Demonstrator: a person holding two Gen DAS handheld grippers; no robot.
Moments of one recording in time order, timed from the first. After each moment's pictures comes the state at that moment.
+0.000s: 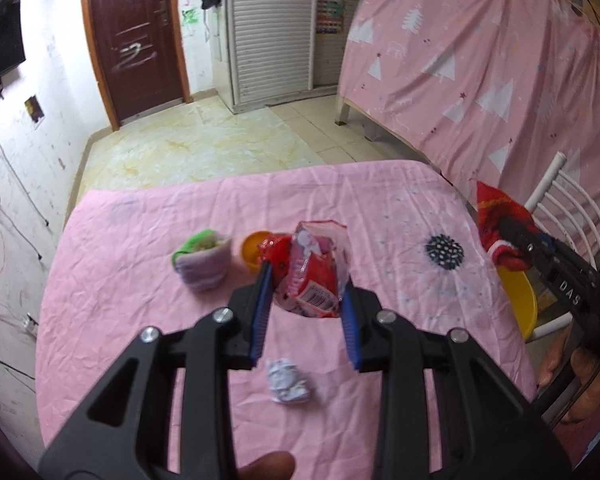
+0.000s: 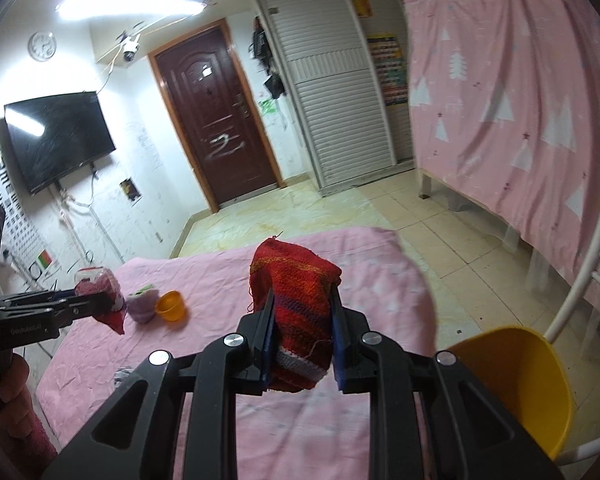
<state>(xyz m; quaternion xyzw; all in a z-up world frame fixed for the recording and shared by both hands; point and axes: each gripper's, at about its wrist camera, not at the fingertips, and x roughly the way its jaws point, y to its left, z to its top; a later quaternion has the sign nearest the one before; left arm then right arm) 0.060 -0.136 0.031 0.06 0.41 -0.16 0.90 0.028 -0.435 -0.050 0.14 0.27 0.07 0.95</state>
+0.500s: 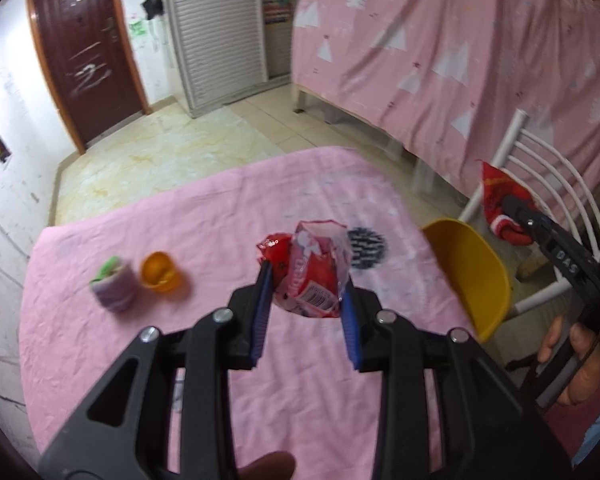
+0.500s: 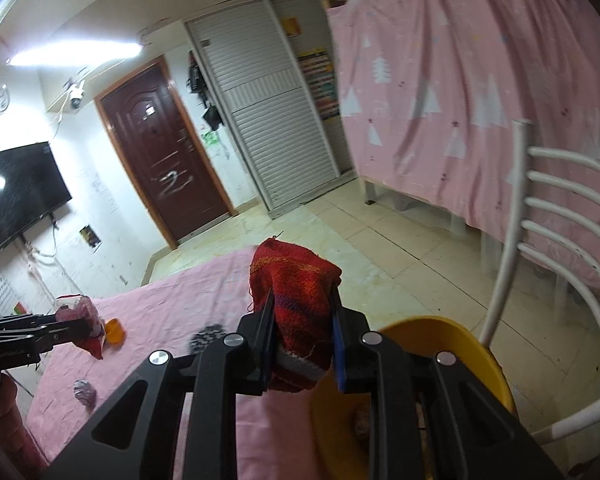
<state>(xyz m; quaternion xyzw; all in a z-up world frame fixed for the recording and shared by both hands) 0.048 -0.237 0.030 0.11 0.42 -0.22 0.87 -0.015 -0.544 -0.071 0.20 0.24 -0.02 0.95</state>
